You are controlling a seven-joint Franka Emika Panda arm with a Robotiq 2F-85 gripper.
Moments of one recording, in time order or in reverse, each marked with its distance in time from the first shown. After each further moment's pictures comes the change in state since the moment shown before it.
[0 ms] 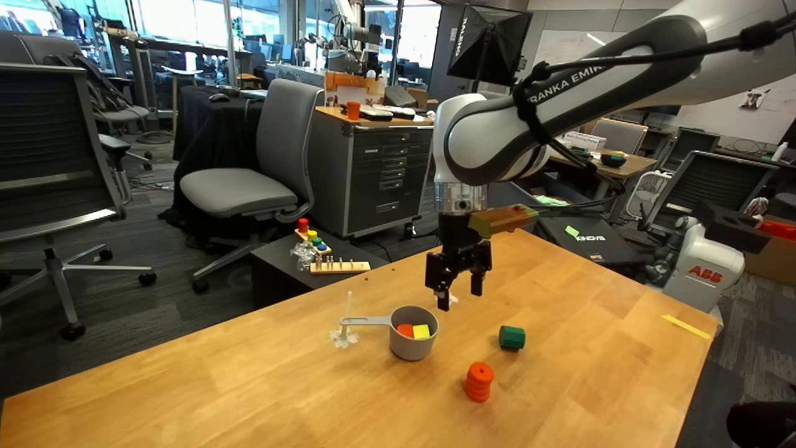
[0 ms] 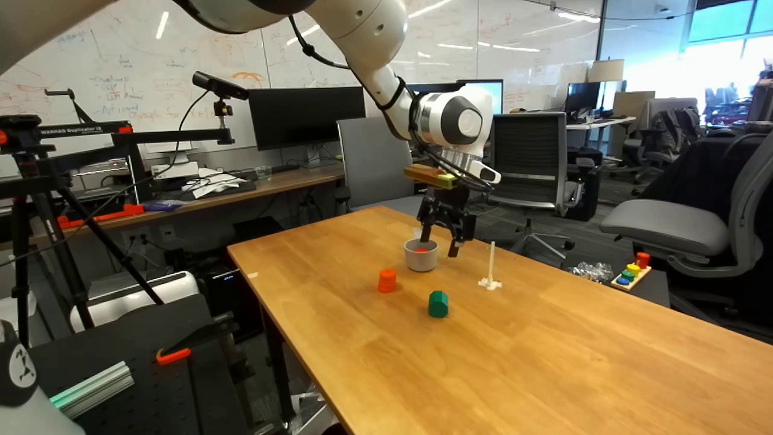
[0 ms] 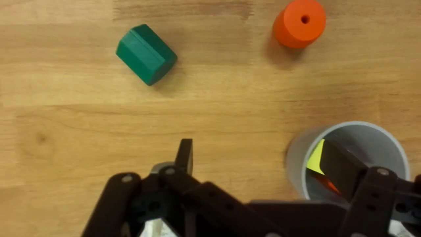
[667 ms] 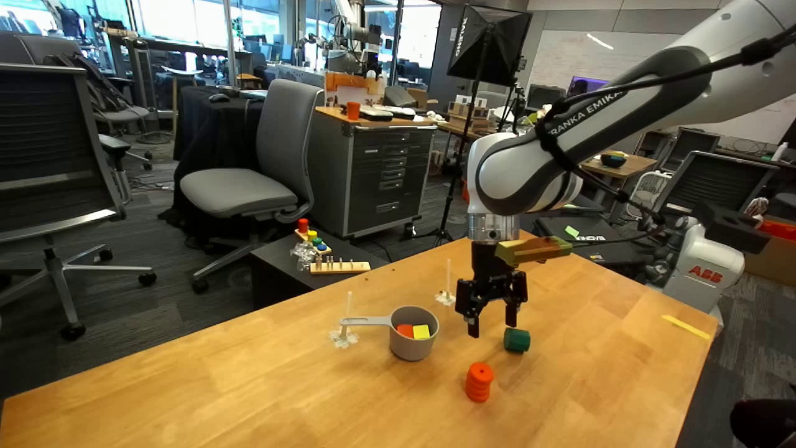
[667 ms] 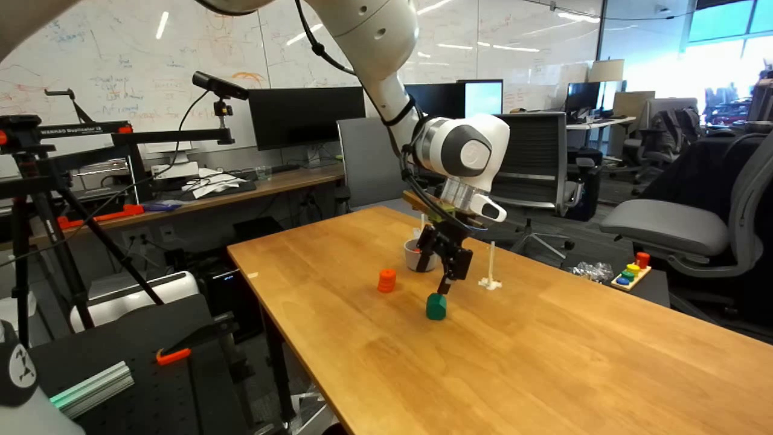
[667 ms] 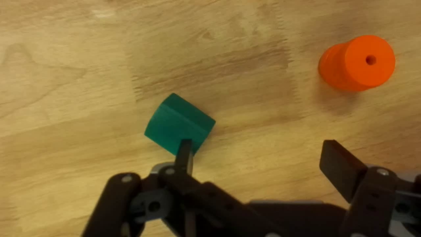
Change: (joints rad) arm -0.066 -0.053 -0.011 -0.231 0.084 0.105 0.074
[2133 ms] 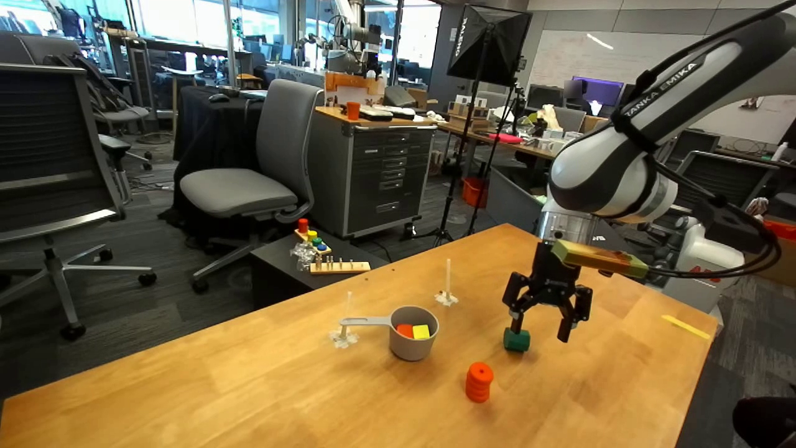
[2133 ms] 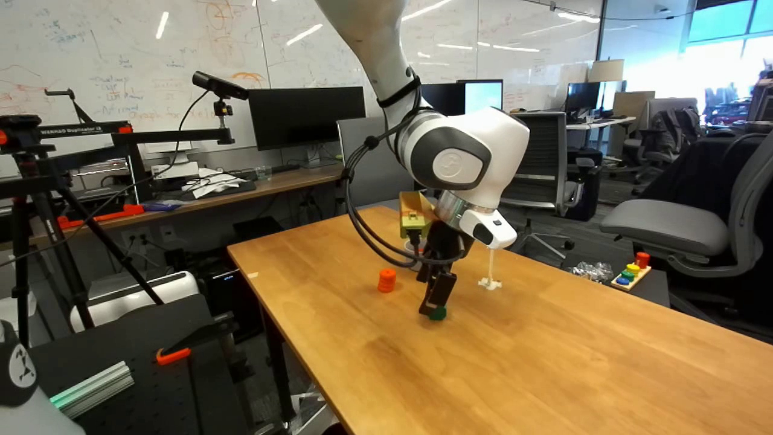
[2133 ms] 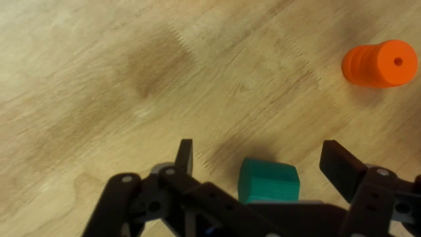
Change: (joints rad) arm -0.111 -0.249 -0.010 -0.460 0.271 0.287 0.054
